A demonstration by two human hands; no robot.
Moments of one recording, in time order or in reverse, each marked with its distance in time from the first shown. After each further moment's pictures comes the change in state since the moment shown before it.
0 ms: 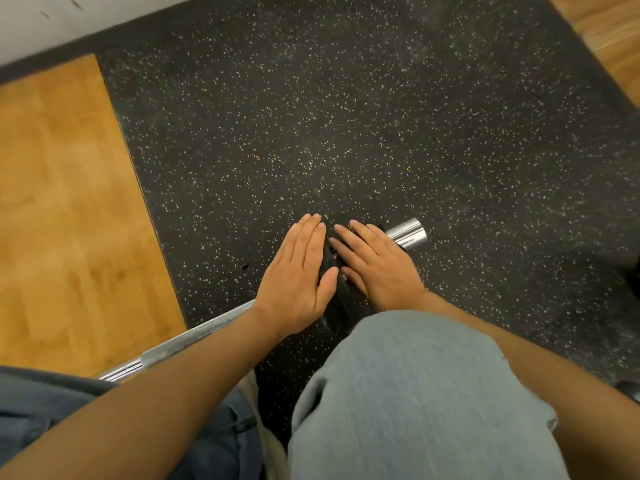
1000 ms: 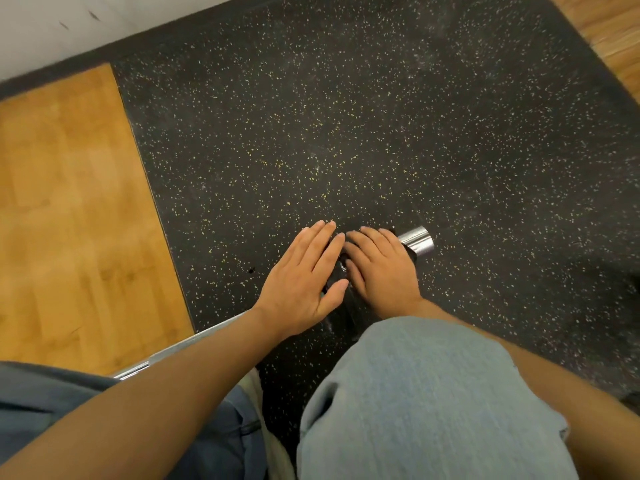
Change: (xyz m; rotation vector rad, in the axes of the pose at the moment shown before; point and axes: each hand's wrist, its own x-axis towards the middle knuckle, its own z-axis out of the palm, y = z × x) left_hand 0.003 -0.006 -0.005 0.123 -0.045 0.133; right_hand 0.007 -0.009 0.007 0.131 0.103 0.141
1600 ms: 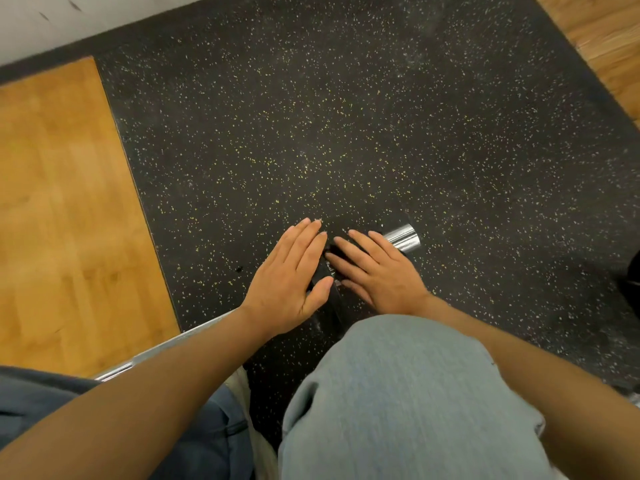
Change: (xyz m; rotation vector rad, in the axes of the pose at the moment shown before) left_hand -0.001 0.001 0.001 -0.061 0.017 -0.042; right_hand -0.020 0.030 0.002 -0.211 -0.015 -0.290
